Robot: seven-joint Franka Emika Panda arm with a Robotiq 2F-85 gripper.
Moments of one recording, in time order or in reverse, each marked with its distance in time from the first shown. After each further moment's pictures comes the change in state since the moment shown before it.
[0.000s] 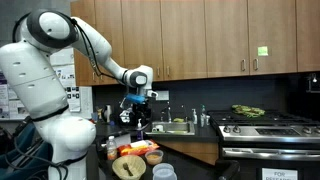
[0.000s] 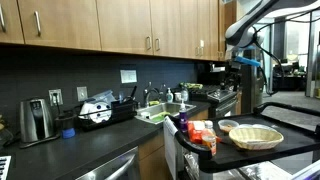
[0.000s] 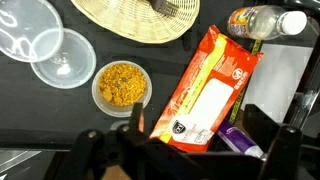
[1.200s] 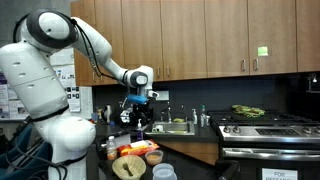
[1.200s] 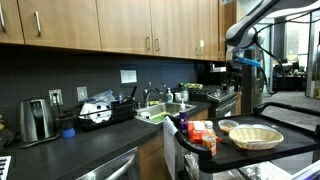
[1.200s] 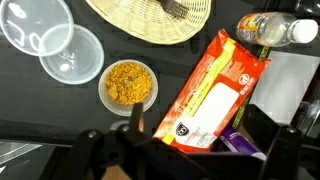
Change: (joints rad) arm -0.016 0.002 0.003 -0.002 -0.030 -0.003 -0.053
